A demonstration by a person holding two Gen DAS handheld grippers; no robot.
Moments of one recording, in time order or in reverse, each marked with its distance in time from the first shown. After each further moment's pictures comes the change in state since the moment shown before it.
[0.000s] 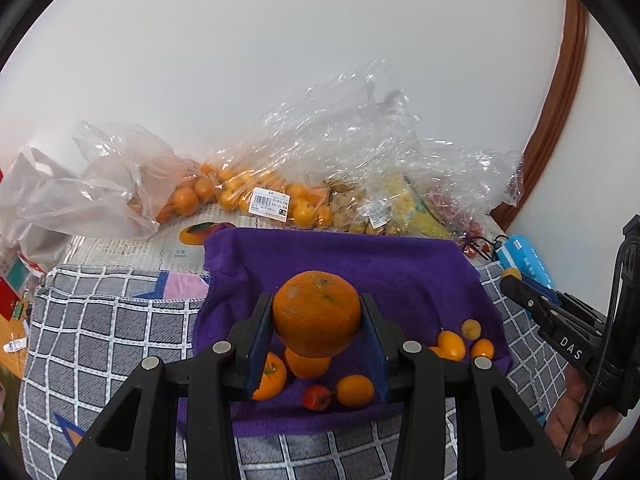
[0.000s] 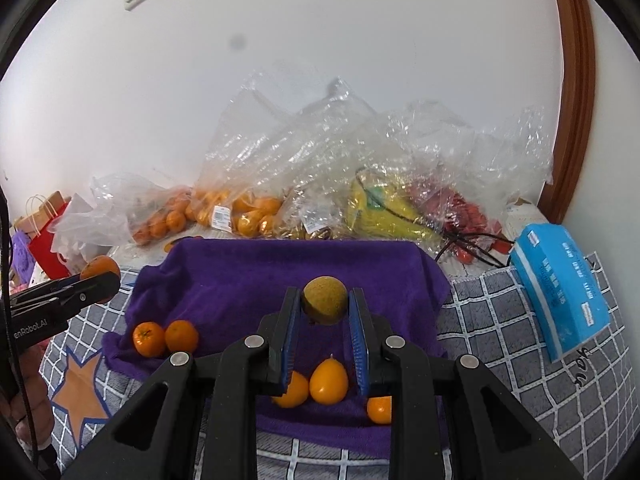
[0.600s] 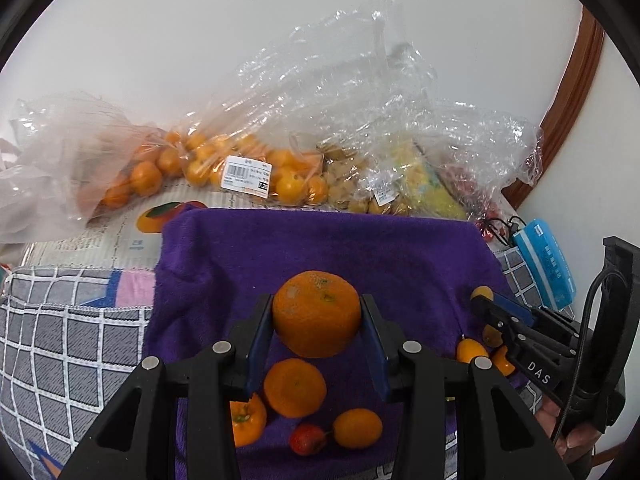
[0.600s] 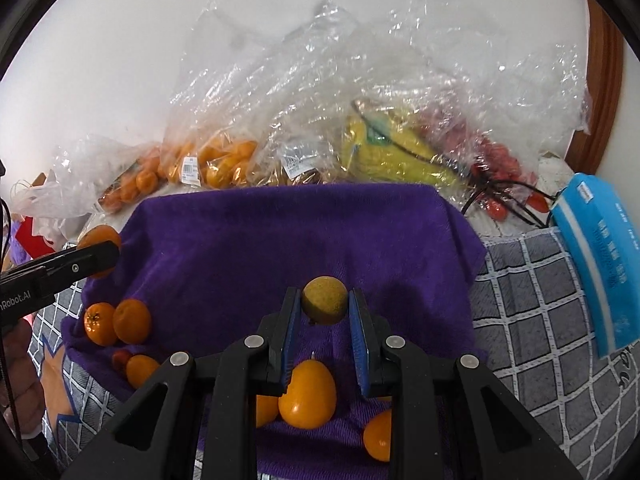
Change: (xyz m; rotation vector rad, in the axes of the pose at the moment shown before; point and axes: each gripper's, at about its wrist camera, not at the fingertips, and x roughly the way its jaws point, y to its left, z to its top) left arm 0.074 -0.009 0.007 0.013 0.118 -0.021; right arm 0.081 -0.018 -0.018 0.015 0.146 0.024
